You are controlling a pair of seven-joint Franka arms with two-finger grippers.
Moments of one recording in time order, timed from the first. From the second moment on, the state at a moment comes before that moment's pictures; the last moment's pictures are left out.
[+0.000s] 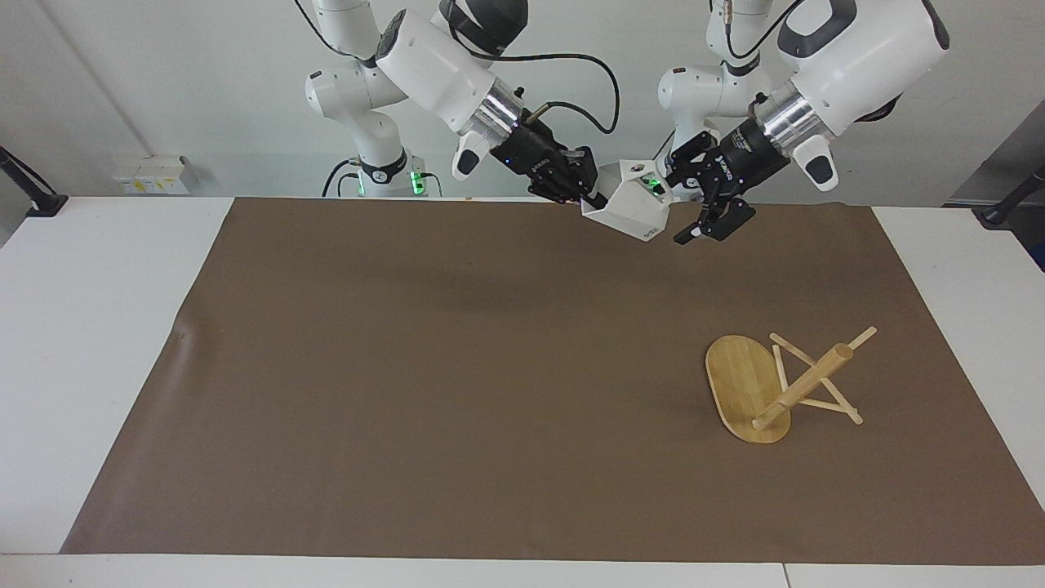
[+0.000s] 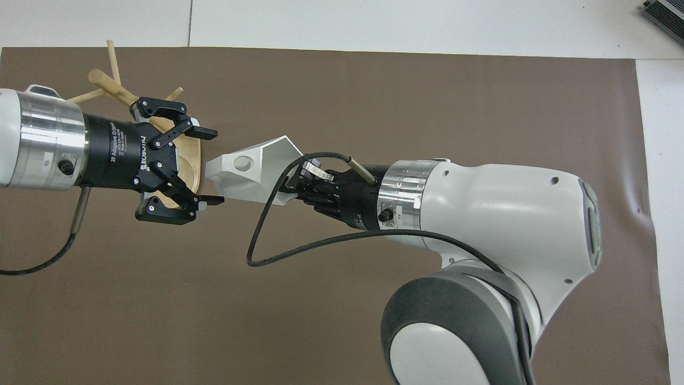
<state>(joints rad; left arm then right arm) -0.13 -0.06 -0.12 -1.73 -0.67 1.82 -1.82 0.43 0.00 0.15 -1.83 0.88 2.38 0.60</state>
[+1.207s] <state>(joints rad) -0.18 -0.07 -0.12 -1.77 -0.67 1.87 -1.85 0.43 0.00 0.14 -1.83 0.88 2.38 0.60</state>
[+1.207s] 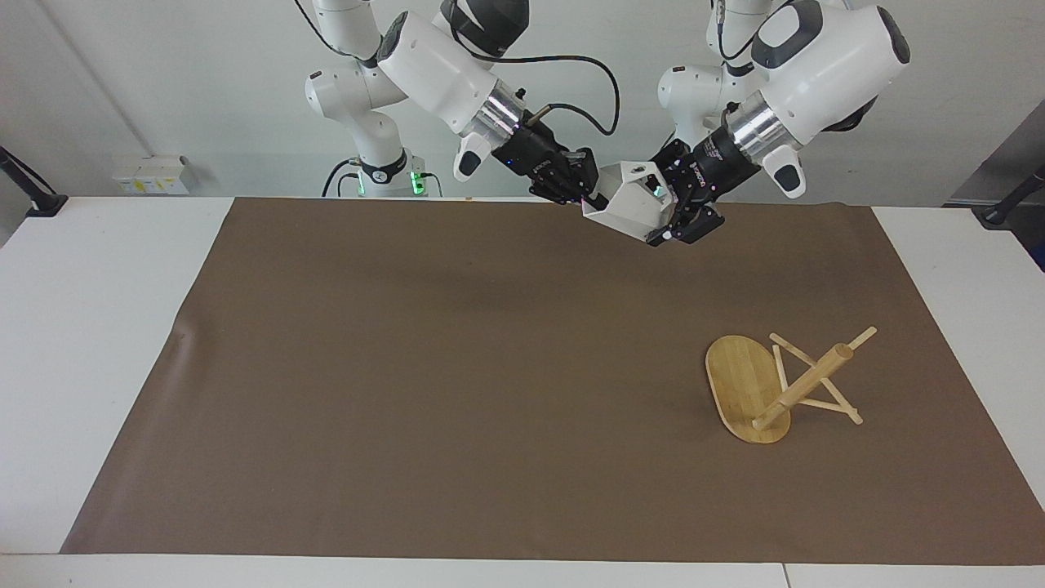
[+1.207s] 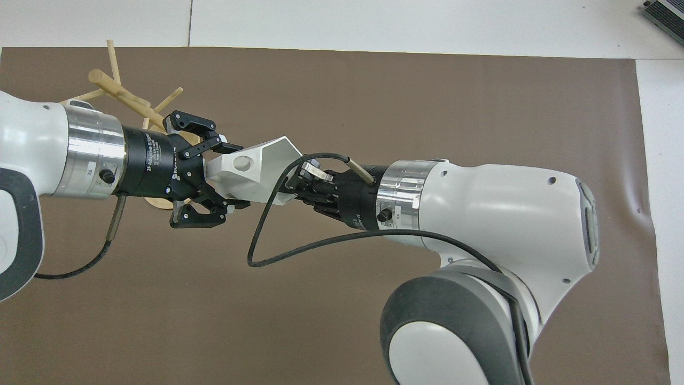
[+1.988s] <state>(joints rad) -0.18 -0.07 -0.11 -1.77 -0.67 1.88 -1.85 0.43 0.00 0.14 -1.83 0.88 2.39 0.61</state>
